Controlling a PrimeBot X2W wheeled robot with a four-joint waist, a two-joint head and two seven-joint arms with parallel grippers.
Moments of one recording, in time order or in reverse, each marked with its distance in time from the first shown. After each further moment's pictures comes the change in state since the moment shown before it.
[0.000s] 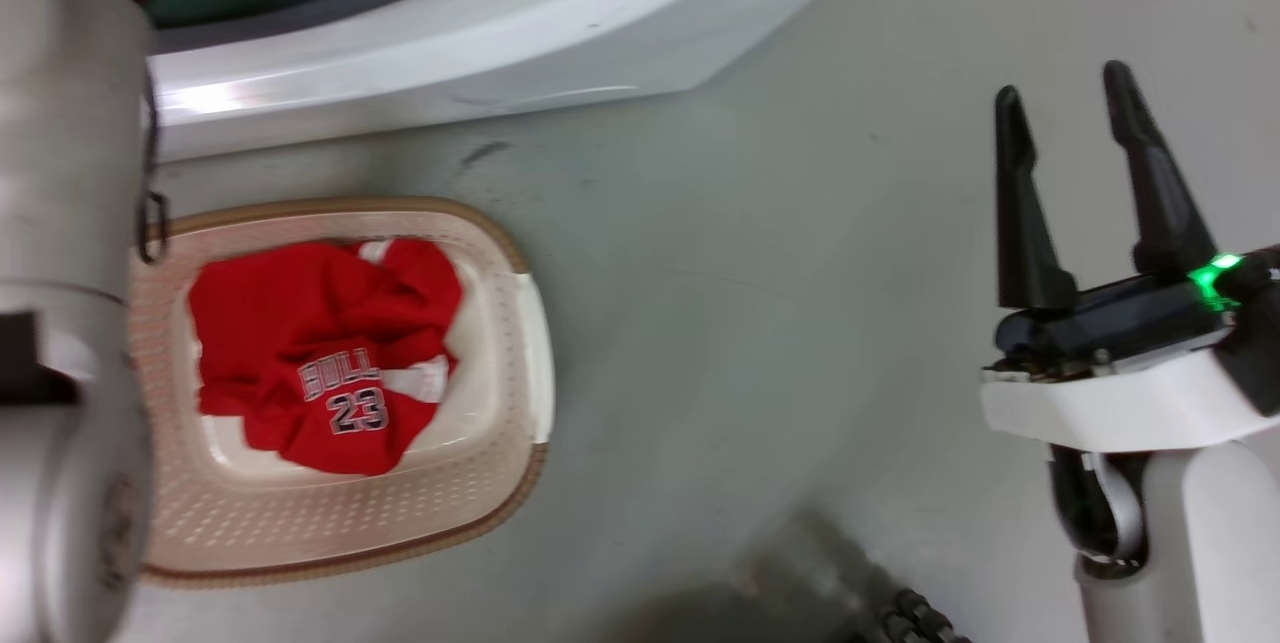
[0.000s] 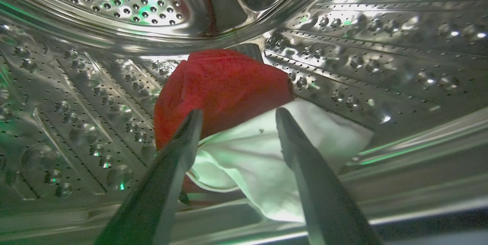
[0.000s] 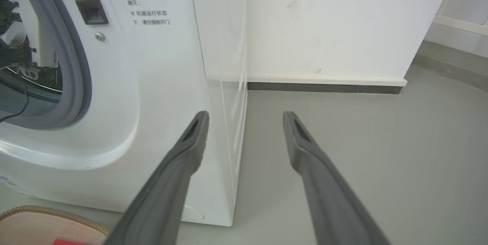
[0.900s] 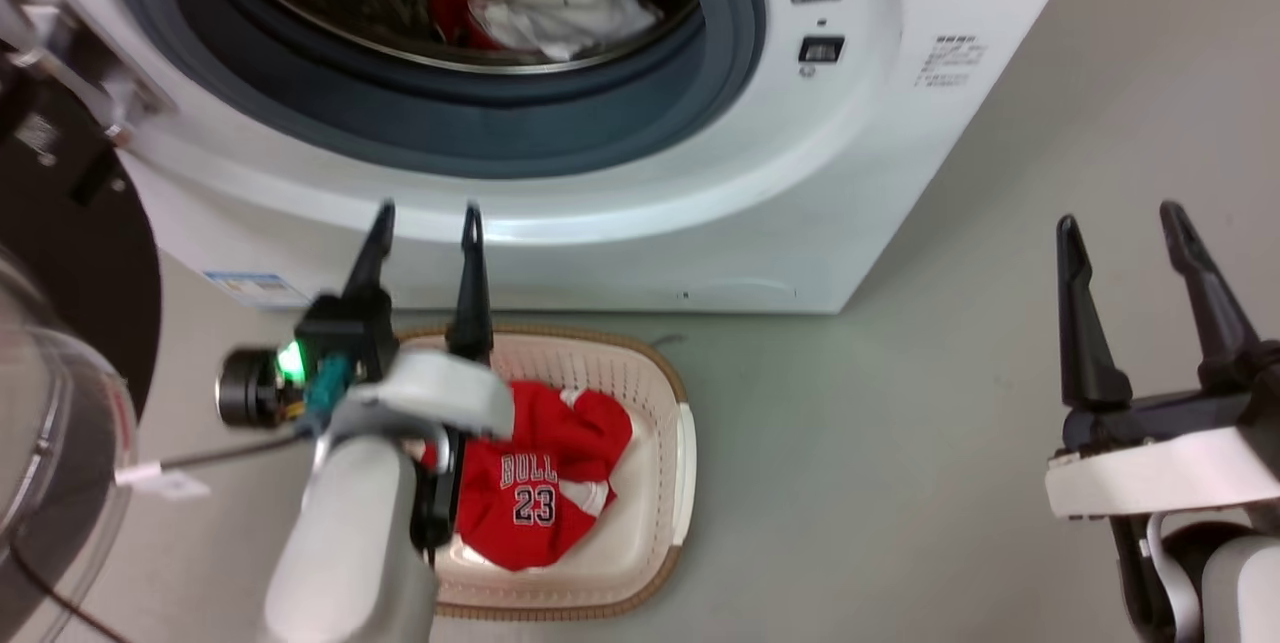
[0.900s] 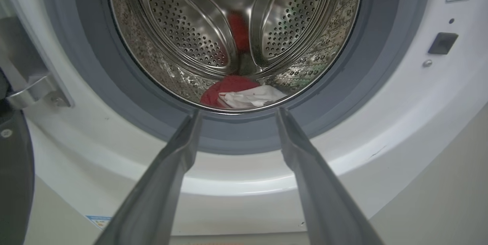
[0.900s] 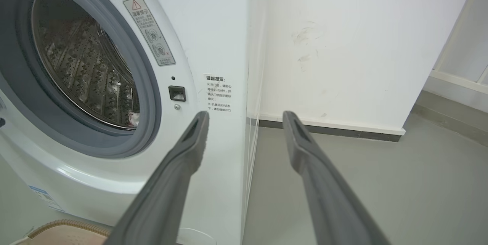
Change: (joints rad) left arm 0.983 -0.216 0.009 -0.628 -0.064 0.090 -0.374; right arm 0.191 0.000 -0.121 -0.046 -0.110 0.000 0.118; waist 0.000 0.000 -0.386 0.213
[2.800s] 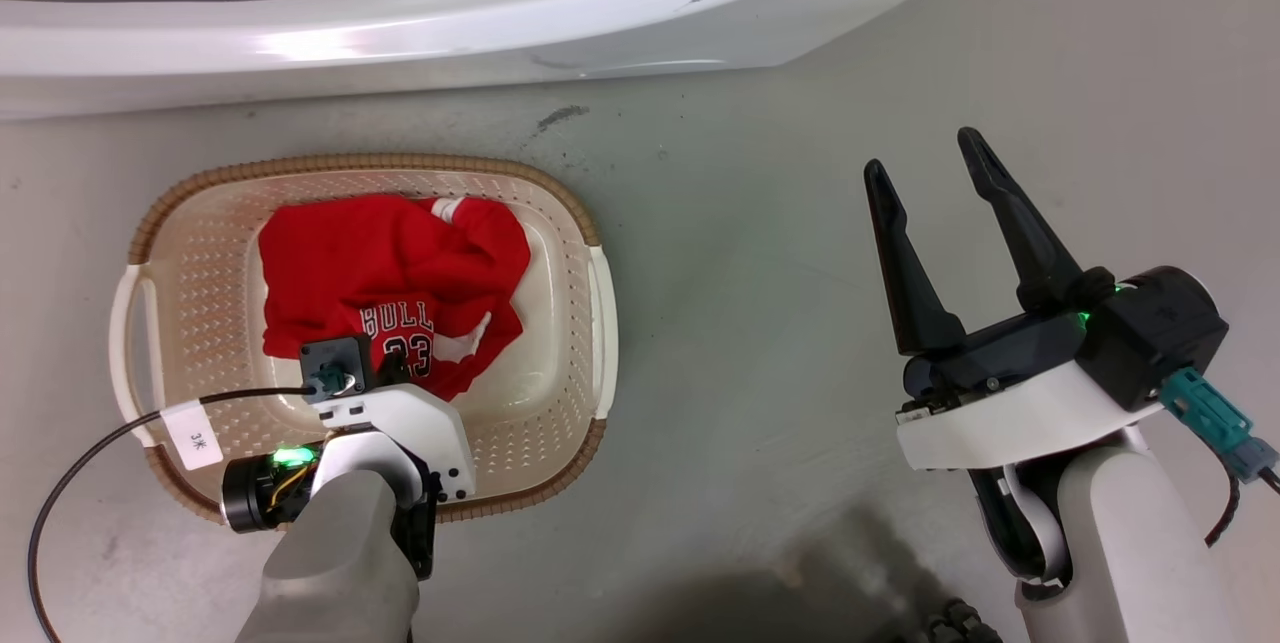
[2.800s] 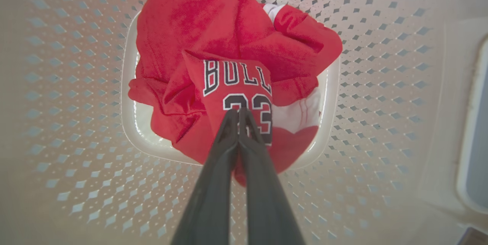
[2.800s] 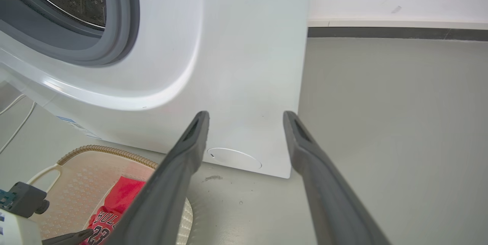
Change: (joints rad) left arm -0.257 0.028 -0.048 0.824 -0.223 0.058 0.000; right arm -0.187 0.000 0.242 0.157 0.114 0.000 -0.073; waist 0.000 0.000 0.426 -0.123
